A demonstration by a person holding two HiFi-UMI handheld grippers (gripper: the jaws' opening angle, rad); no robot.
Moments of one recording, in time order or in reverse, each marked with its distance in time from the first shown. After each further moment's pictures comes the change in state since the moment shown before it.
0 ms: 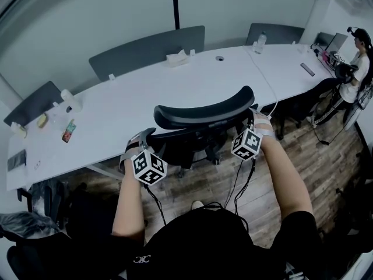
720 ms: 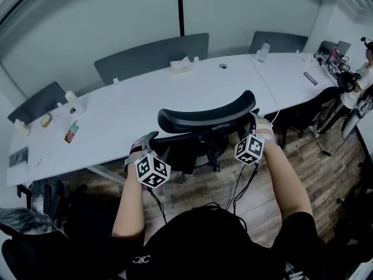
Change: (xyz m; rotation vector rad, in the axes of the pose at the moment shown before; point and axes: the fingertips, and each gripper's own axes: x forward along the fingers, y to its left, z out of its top) left arm 0.004 -0.005 0.010 -0.056 -0.017 0.040; right arm 0.012 -0.005 -0.006 -0.025 -0.090 -0.022
